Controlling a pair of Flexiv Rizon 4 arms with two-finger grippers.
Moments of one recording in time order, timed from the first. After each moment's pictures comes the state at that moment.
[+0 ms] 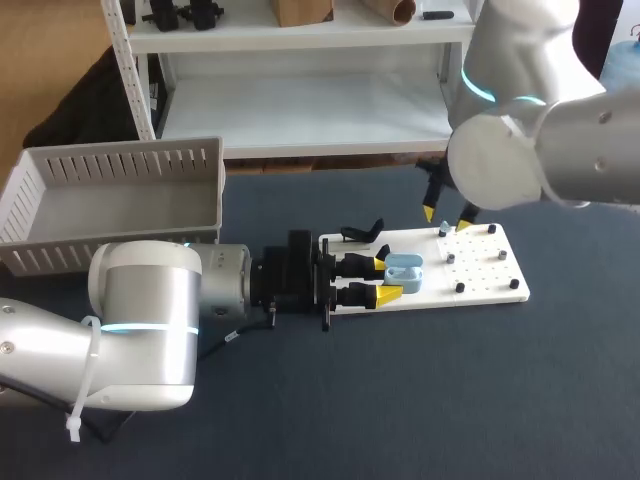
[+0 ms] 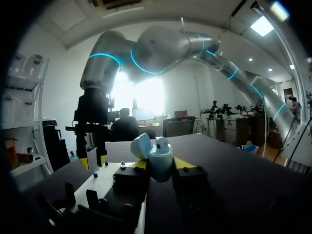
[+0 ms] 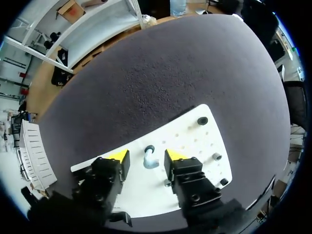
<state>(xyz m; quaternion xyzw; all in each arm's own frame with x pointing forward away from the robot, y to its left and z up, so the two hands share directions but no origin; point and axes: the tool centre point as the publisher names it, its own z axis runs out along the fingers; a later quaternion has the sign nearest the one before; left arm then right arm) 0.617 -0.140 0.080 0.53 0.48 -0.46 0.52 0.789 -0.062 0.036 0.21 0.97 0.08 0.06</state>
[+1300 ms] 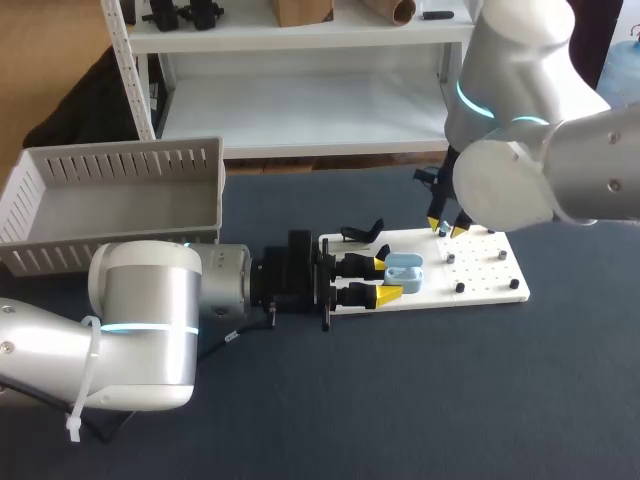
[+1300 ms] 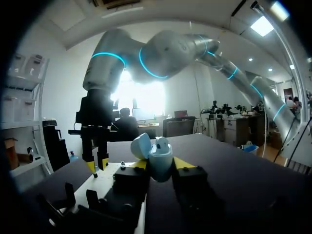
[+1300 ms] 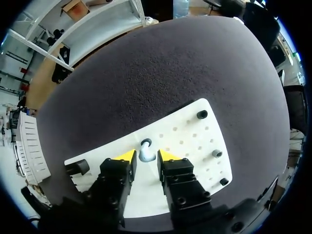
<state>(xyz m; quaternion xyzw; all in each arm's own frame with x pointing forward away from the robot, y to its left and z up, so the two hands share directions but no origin) 0.617 -0.140 0.080 0.53 0.48 -0.46 0.52 0.777 -0.061 0.029 0.20 0.98 0.07 0.07</state>
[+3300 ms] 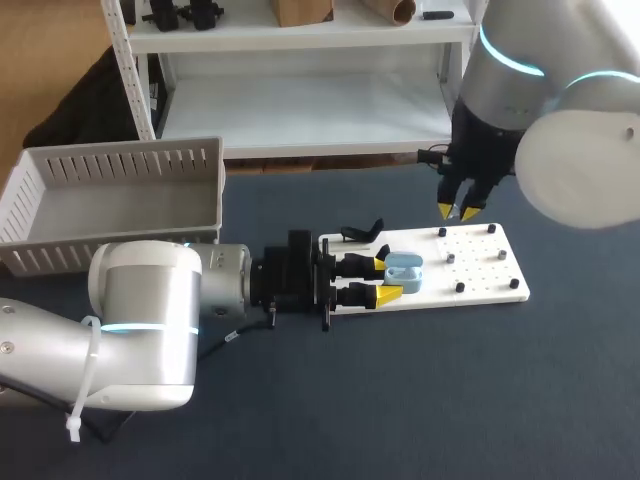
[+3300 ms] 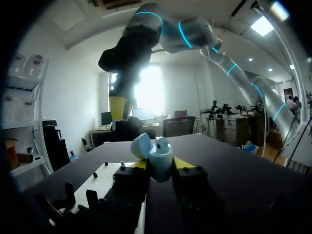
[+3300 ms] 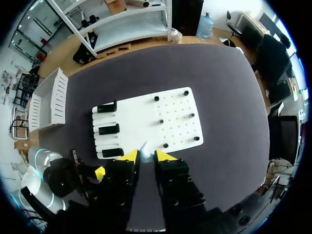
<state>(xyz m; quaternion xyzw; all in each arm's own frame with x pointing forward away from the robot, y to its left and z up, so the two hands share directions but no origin) 0.617 -0.140 0.080 0.53 0.48 -0.46 0.52 0.676 -0.046 0.149 0.06 0.99 0.07 0.11</state>
